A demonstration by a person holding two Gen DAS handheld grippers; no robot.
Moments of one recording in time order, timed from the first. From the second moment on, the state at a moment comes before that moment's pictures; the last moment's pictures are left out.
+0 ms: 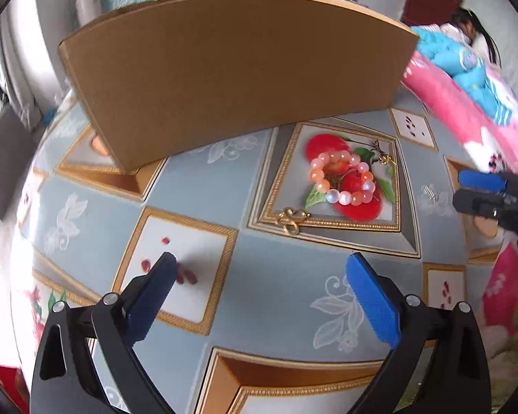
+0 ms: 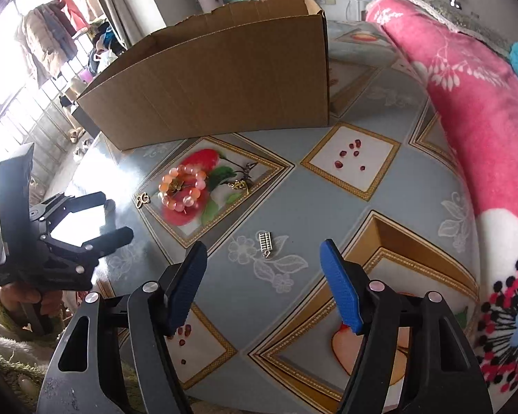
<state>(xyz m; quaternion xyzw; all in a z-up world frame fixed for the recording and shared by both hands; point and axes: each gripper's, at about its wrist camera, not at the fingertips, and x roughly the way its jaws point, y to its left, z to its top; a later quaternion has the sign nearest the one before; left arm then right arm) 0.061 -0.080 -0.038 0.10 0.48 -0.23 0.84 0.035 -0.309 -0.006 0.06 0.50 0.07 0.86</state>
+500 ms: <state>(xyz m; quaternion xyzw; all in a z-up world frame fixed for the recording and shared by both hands) 0.055 -0.098 -0.047 0.12 0.43 -0.24 0.86 0.042 -0.295 -0.016 0.04 0.51 0.05 0.86</state>
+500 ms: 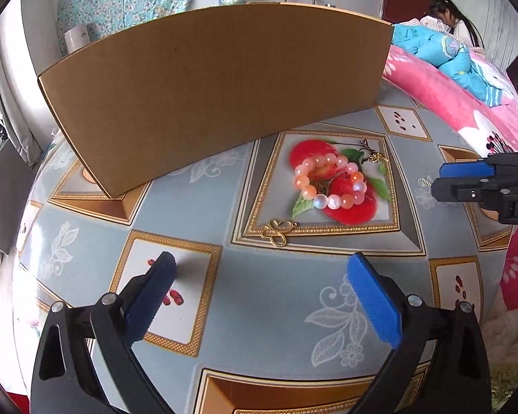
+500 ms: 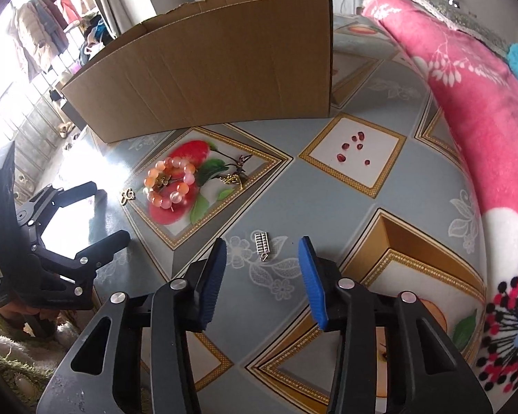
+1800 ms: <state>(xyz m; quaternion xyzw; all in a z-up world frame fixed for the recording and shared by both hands) 0.061 -0.144 0.004 0.10 0.36 -0.36 0.86 0.049 -0.333 0.012 0.11 0.49 0.05 0.86</state>
